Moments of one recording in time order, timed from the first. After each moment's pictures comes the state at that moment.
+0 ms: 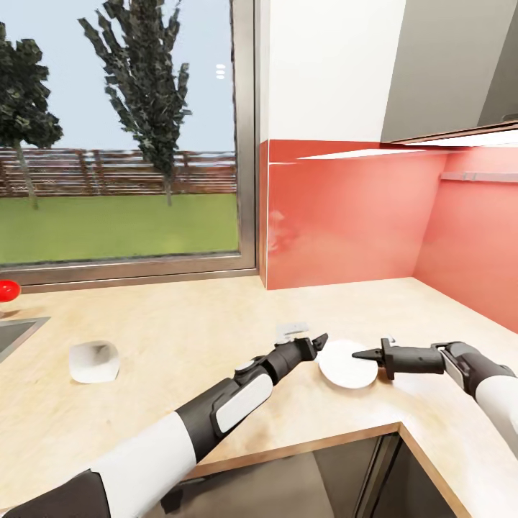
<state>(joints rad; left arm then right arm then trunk) -0.83 -0.16 -0.96 -0.87 1.18 0.02 0.10 -1.03 -0.42 0.19 -0.20 -0.17 1.00 1.51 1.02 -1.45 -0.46</state>
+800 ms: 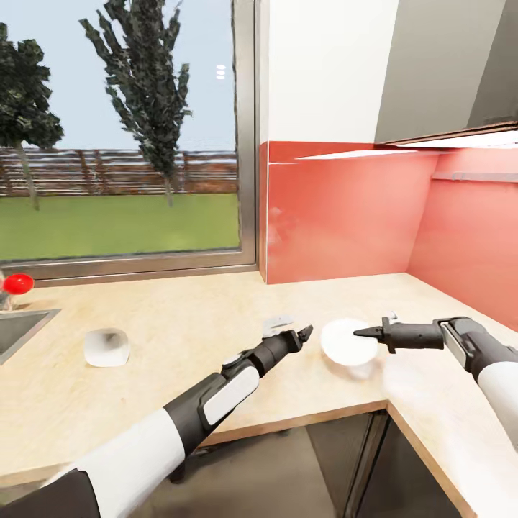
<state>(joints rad) -0.83 -0.11 -0.91 -0.90 1.18 0.02 0.10 -1.04 -0.42 0.08 -0.40 -0.15 1.03 1.34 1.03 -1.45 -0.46</state>
